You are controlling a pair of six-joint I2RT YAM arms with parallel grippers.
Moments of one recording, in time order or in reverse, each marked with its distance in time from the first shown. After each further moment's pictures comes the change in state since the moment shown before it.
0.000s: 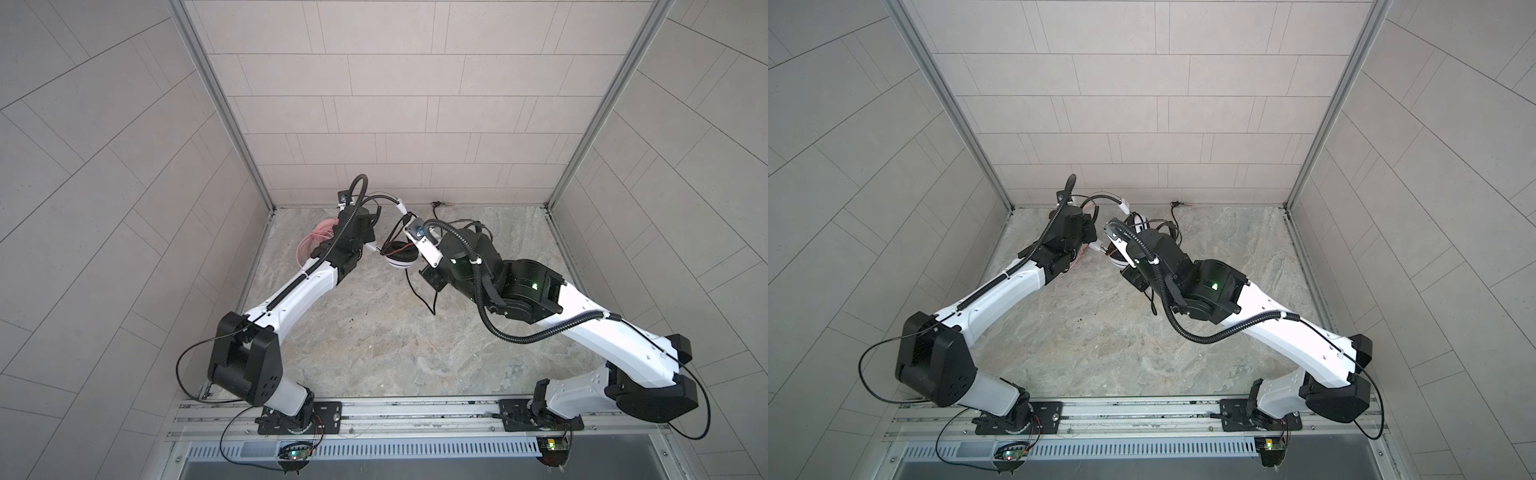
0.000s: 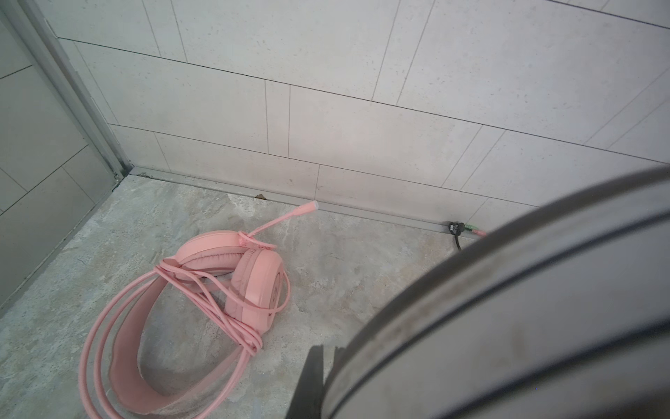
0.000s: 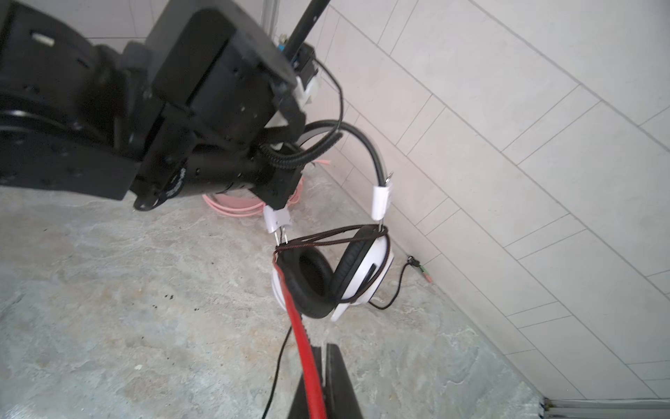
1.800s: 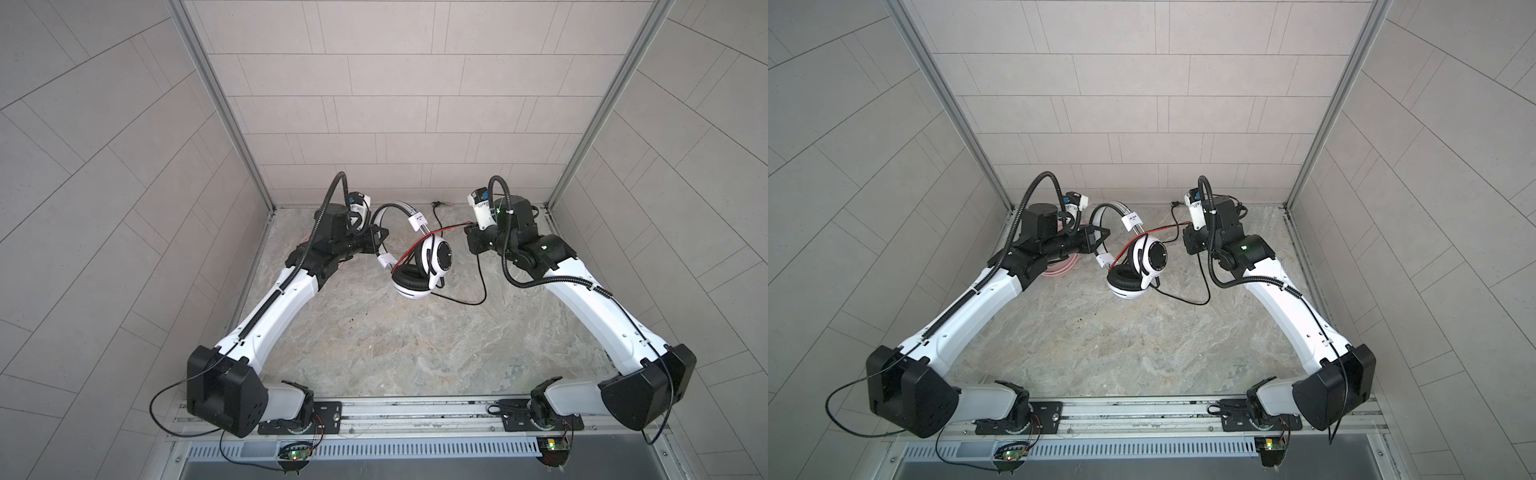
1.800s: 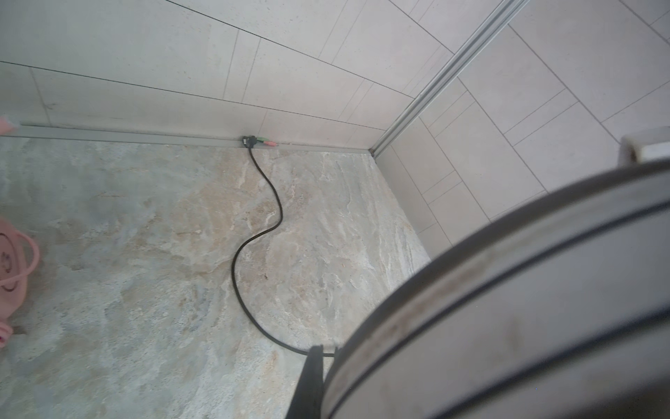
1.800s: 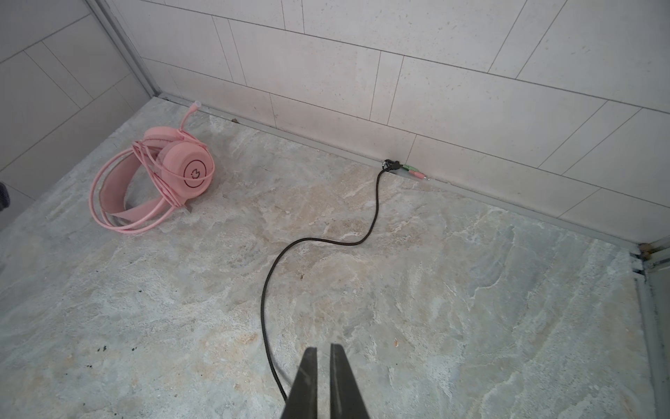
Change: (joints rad) left arm 0.074 -0.157 0.002 -0.118 0.867 -0.074; right arm -0.650 -0.018 -0.308 0.206 -0.525 0.208
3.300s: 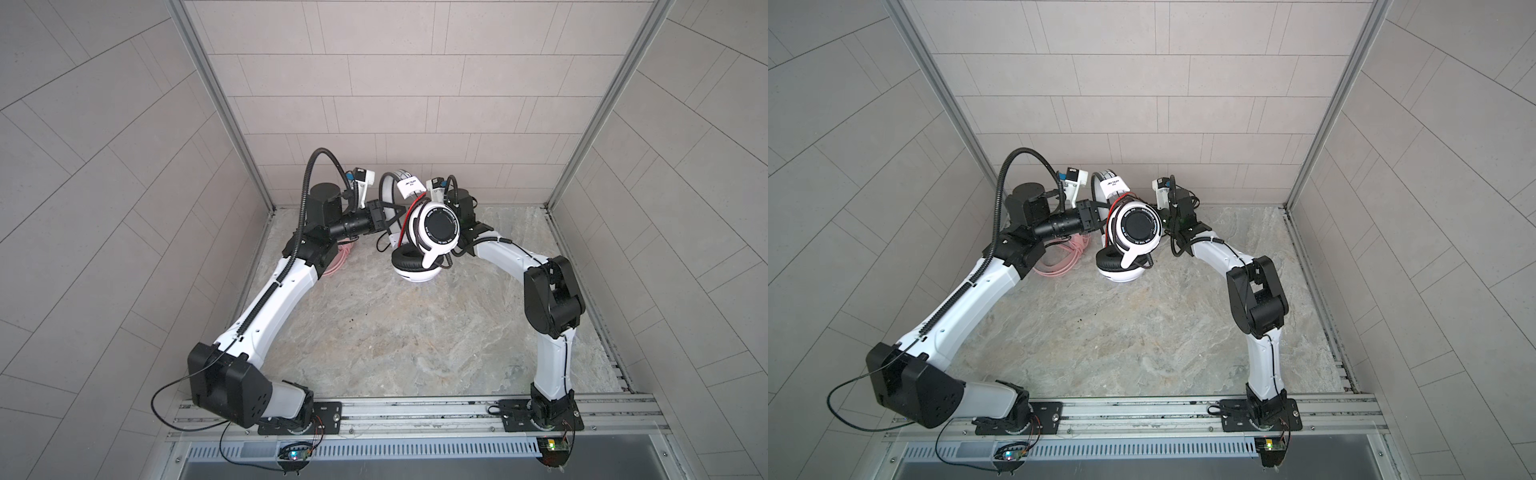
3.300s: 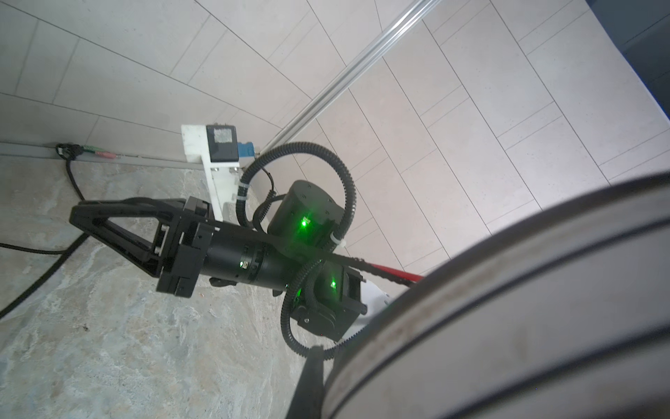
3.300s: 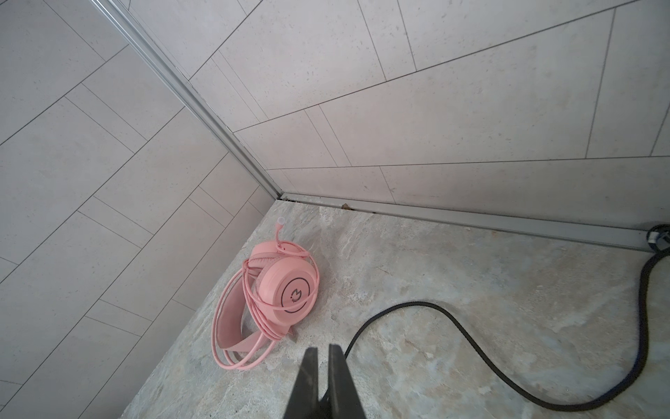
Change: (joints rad) left arm 0.007 0.042 0.155 0.195 0.286 -0.359; right arm 0.008 0.639 0.172 0.751 -0.367 0.413
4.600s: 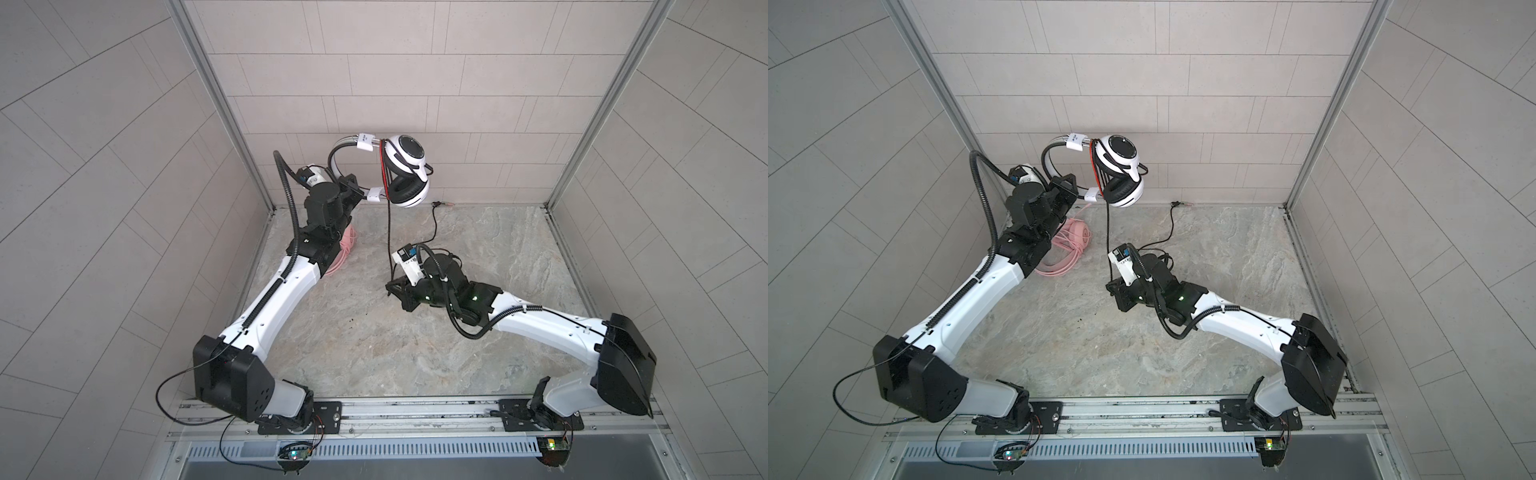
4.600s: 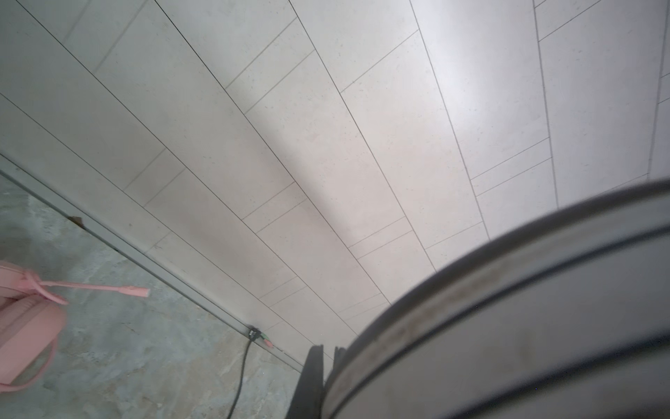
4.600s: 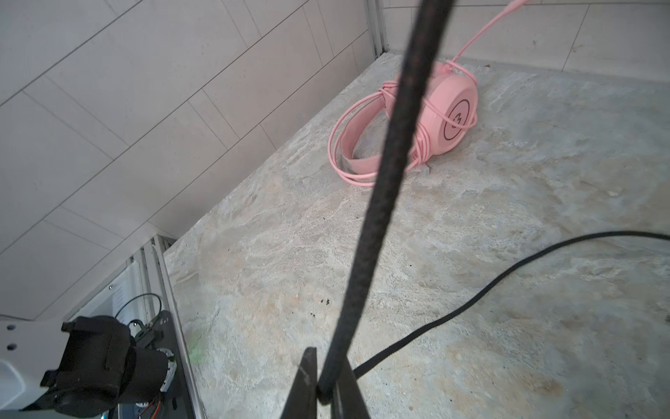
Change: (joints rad) left arm 0.001 0.027 -0.024 0.125 -0.972 -0.166; right arm 0.508 -0.572 -0.503 -0.262 0.262 -0.159
